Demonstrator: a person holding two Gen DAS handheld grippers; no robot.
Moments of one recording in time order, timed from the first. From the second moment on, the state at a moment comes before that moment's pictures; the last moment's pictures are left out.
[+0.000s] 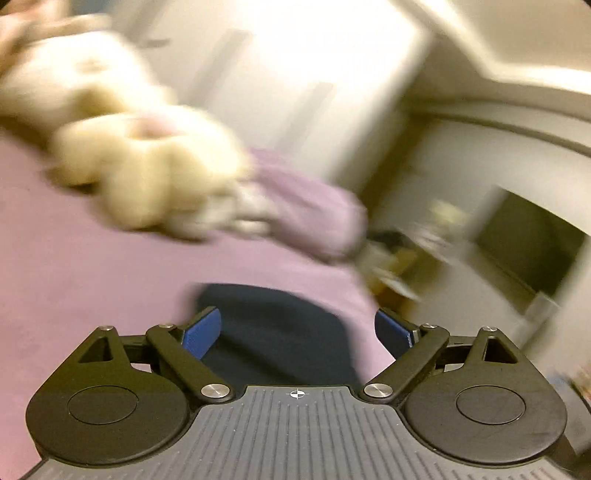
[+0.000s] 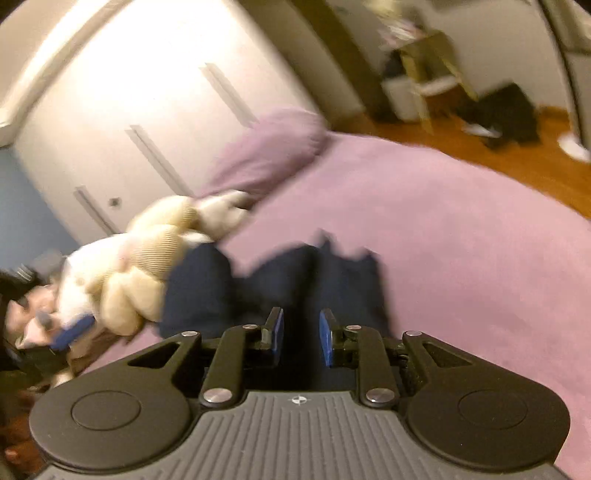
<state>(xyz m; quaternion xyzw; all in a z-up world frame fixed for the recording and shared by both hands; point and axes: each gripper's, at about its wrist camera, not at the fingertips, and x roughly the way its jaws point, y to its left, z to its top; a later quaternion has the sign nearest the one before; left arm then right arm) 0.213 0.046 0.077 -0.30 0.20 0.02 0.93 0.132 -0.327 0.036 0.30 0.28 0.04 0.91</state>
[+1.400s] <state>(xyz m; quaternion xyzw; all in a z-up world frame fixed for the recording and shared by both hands) 0.316 -0.050 -0.047 -0.16 0.31 0.13 0.93 0.291 -0.265 -0.062 0.13 0.27 0.00 0.95</state>
